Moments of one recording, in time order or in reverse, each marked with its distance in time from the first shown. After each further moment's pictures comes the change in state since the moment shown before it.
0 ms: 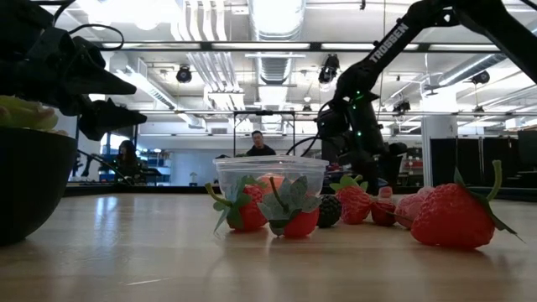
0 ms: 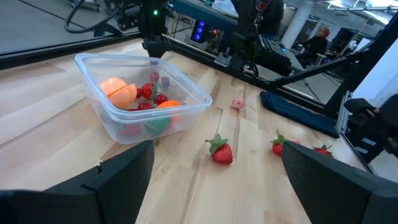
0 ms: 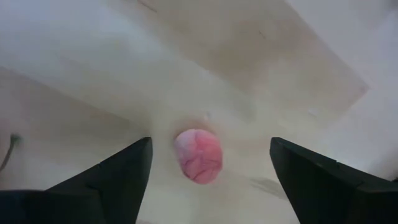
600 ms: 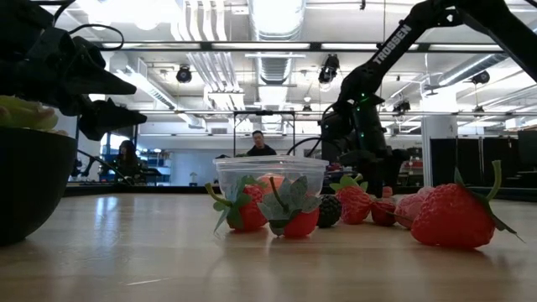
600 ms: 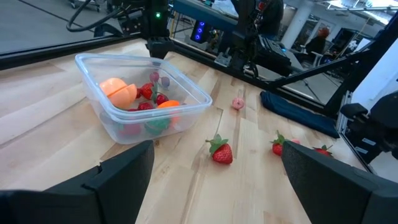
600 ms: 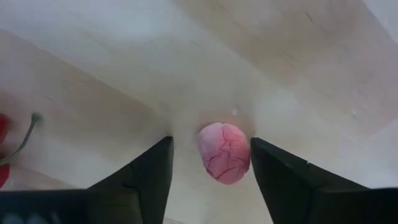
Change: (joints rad) left arm 0.000 0.000 0.000 0.000 0.000 0.000; right arm -0.023 -0.011 -0.056 0.044 -0.095 -0.058
